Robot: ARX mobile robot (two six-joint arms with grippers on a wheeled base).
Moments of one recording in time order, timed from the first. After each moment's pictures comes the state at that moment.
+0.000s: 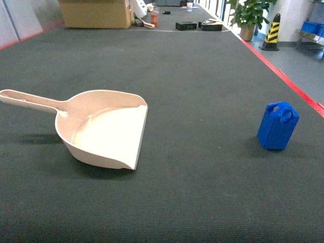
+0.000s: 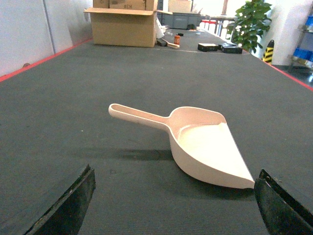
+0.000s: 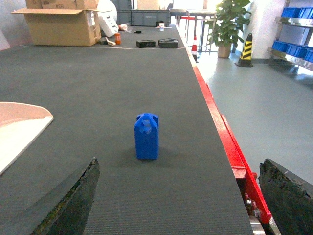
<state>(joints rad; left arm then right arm) 0.00 0.01 0.02 -0.01 0.00 0.00 0.00 0.00 0.01 0.00 0.00 0.00</state>
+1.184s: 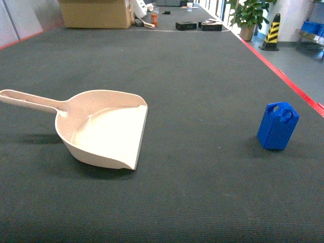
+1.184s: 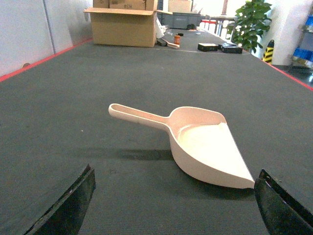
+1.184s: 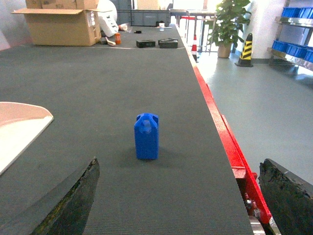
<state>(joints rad) 0.00 0.01 0.02 -0.01 0.00 0.00 0.00 0.00 0.01 0.00 0.00 0.00</state>
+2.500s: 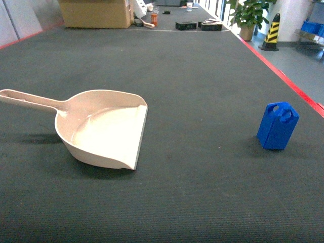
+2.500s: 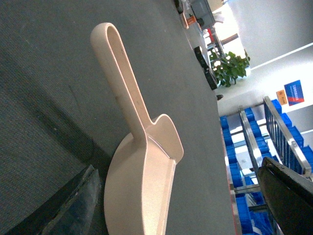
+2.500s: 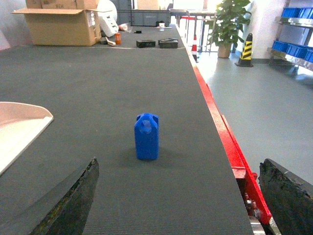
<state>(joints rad) 0.13 1.71 0.42 1.16 0.16 -1.04 0.00 0.00 0.01 0.00 0.00 0.00</state>
